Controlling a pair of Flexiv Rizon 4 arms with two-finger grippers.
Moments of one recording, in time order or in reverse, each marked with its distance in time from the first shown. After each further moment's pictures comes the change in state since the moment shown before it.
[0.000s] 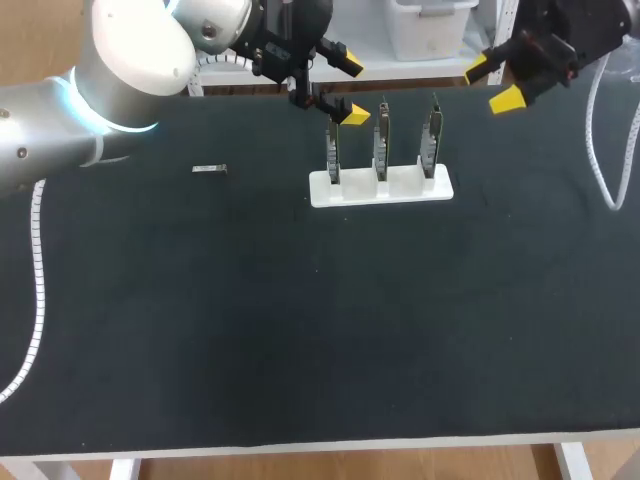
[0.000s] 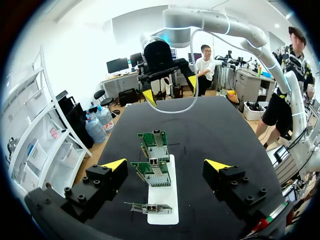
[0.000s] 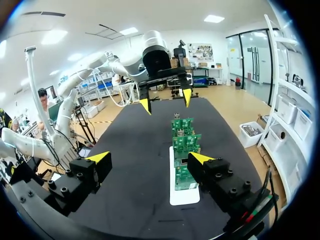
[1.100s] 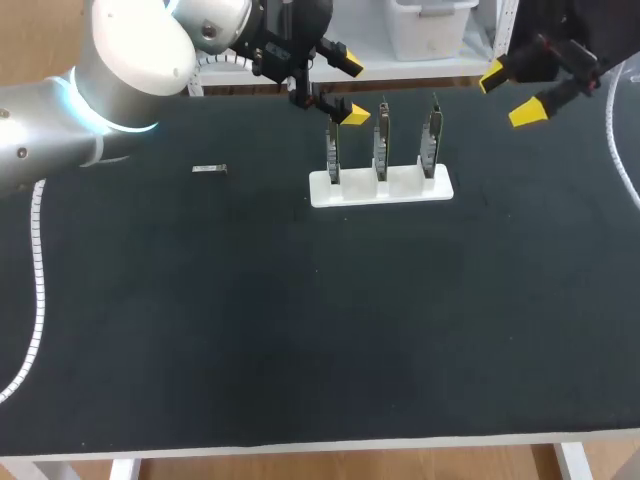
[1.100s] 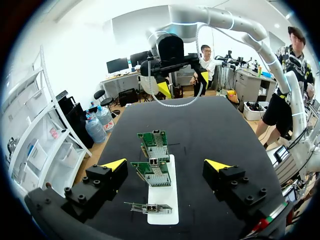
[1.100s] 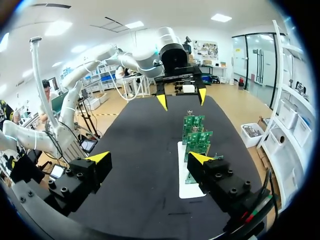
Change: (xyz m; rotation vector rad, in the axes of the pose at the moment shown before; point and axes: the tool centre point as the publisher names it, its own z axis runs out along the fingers) left arm 0.000 0.000 0.000 0.000 0.000 0.000; right arm 0.006 0.033 -0.009 0.005 0.048 -0.051
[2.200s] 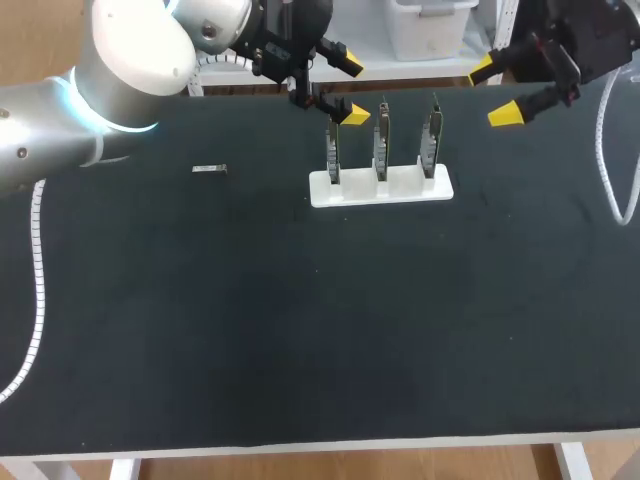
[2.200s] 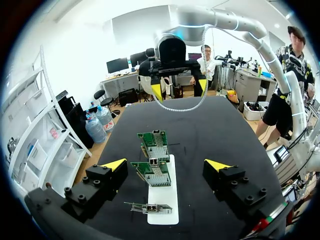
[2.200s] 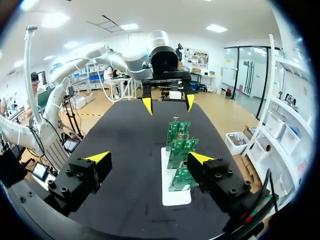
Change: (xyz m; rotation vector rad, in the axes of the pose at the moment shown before) left arm 0.000 0.000 0.000 0.000 0.000 0.000; right arm -0.003 -0.021 0.012 0.140 -0.032 -0.061
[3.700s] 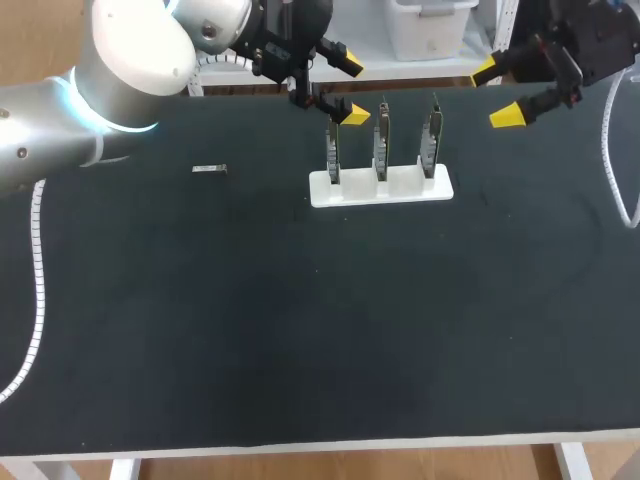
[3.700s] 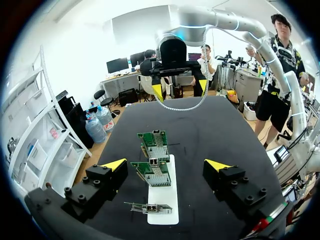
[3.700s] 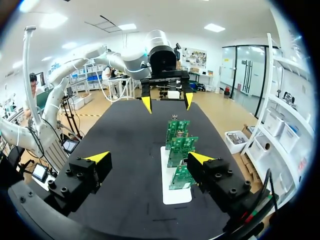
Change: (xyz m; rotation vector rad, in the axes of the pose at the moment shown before) left arm 0.000 0.000 0.000 0.000 0.000 0.000; right arm 0.001 0.002 -0.001 0.009 -0.001 0.006
